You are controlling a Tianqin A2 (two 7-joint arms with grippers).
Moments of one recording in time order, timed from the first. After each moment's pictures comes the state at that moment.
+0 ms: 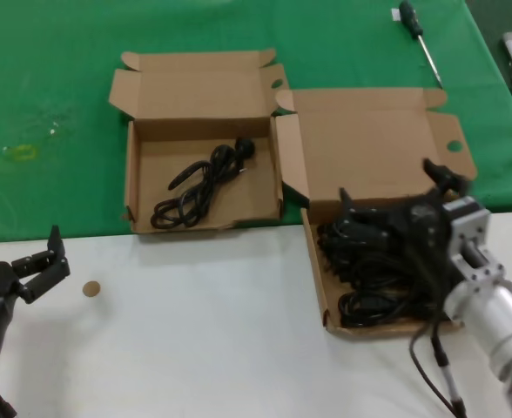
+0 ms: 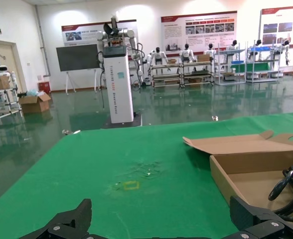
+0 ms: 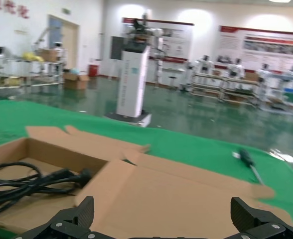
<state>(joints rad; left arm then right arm) 0.00 -0.30 1.60 -1.60 -1.80 0.00 0.00 0.11 0.29 -1.66 1.52 1.74 -0.07 -0.05</state>
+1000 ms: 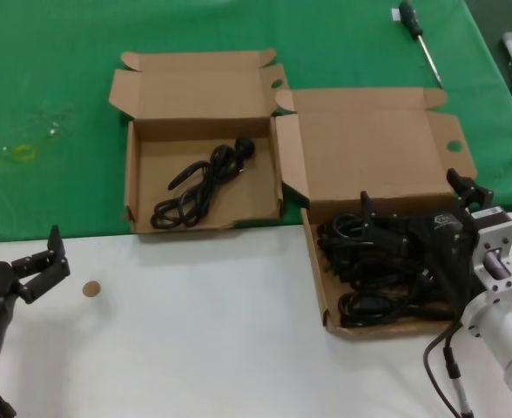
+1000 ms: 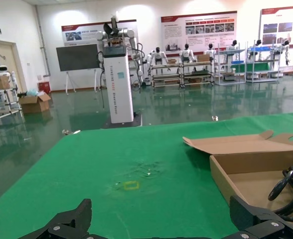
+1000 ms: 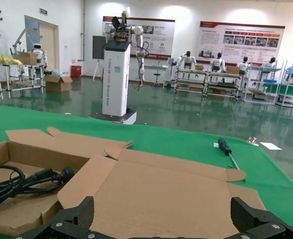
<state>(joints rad) 0.00 -0.30 1.60 -1.60 -1.80 0.00 0.00 0.04 0.30 -1.62 1.57 1.78 -0.02 -0.01</state>
